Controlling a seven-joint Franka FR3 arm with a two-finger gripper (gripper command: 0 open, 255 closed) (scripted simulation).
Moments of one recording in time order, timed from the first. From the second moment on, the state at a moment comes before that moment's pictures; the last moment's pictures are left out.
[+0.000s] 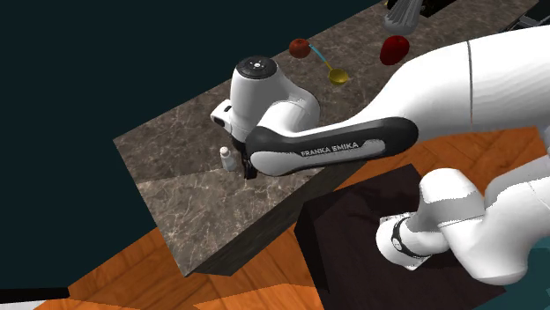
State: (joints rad) arm -0.12 -0.06 -0.59 -2.21 0.09 2.32 -0.71
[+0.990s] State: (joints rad) arm -0.24 0.33 -0.58 -1.99 0.44 2.40 -1.00
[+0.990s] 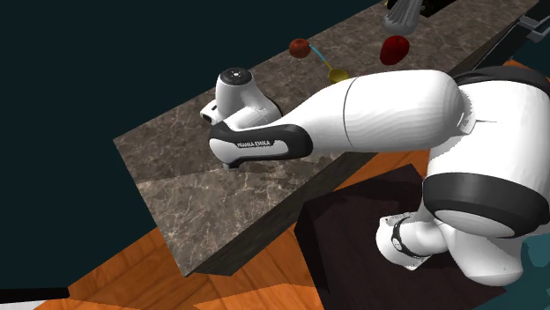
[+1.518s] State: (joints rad) arm -0.24 0.33 -0.58 -1.99 0.45 2.41 -1.01
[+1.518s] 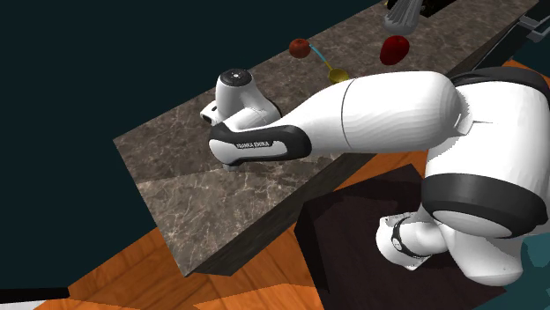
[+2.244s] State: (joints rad) arm -0.24 0.32 -0.58 -1.98 0.43 2.39 -1.00
